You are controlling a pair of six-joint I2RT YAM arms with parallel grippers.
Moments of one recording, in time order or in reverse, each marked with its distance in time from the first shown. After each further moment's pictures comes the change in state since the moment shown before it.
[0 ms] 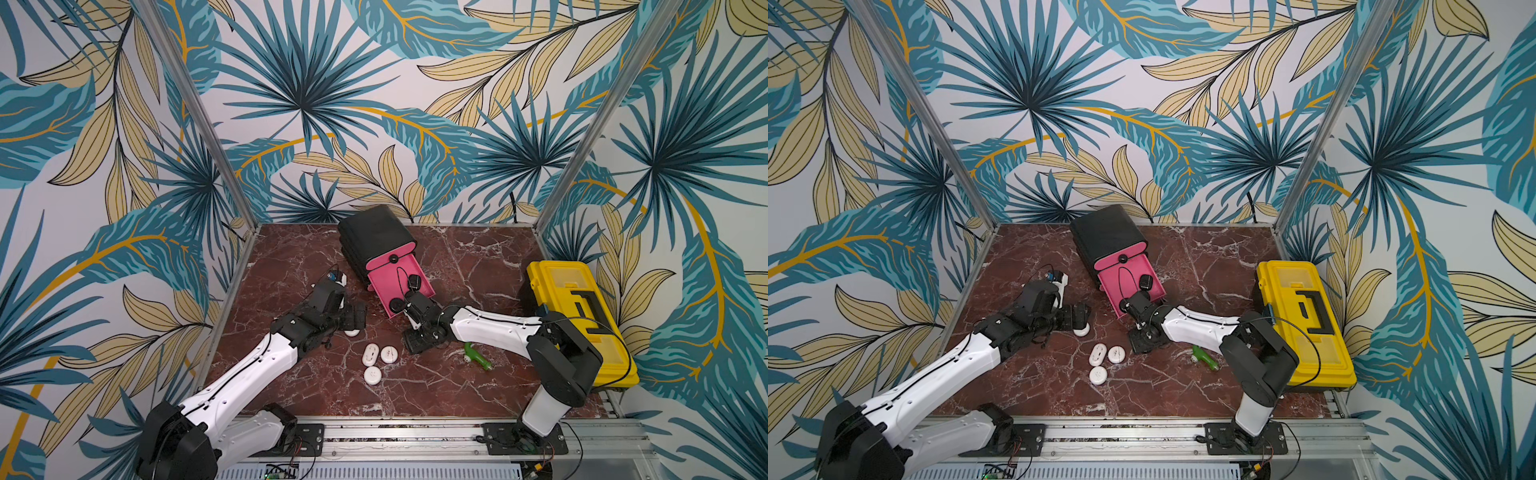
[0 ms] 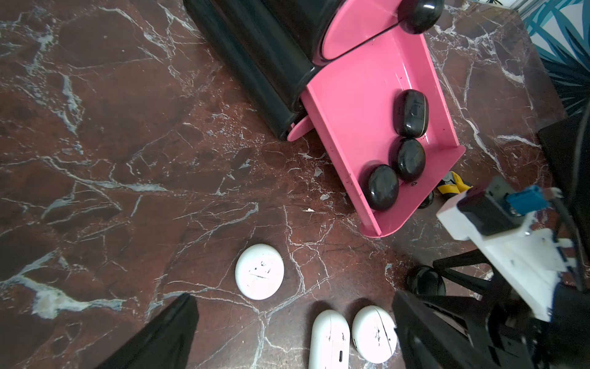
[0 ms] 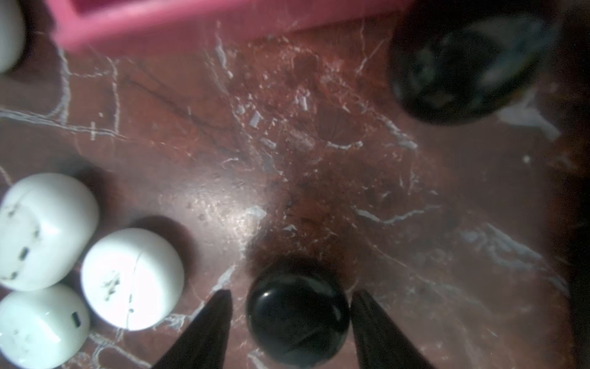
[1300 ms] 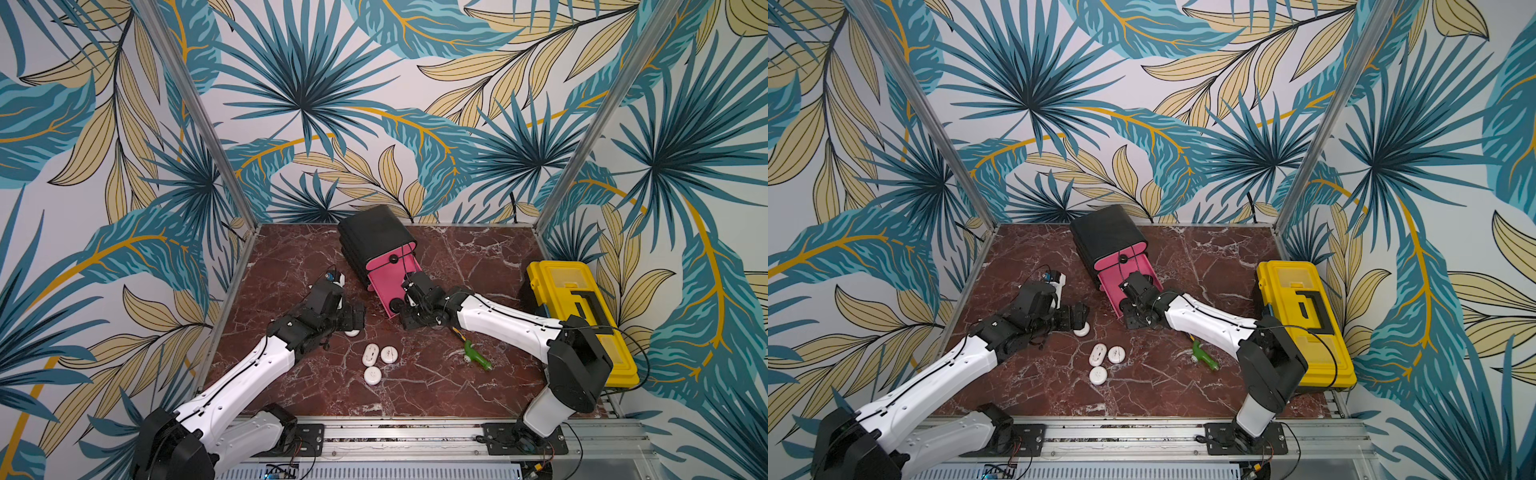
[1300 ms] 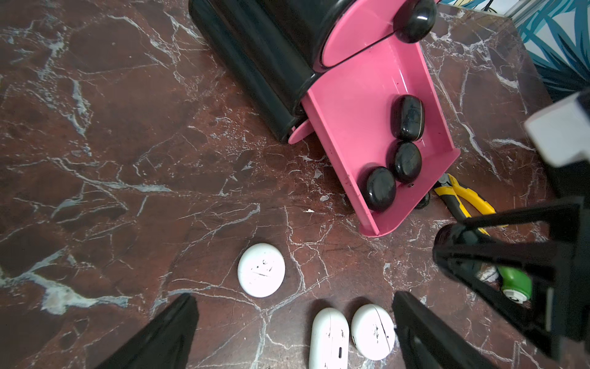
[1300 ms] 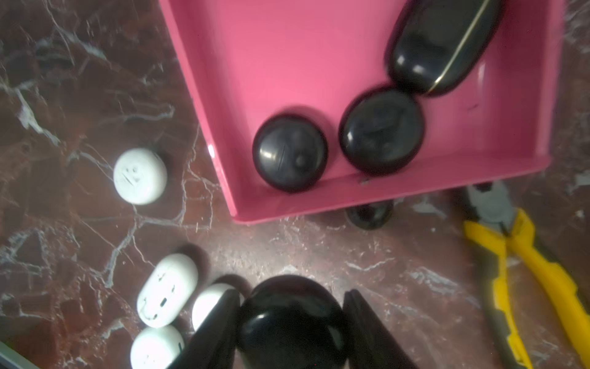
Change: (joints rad) left arm 0.002 -0.027 -0.002 -0.010 -0.004 0.000; right arm -0.036 -0.069 0.206 -0.045 0.063 0.071
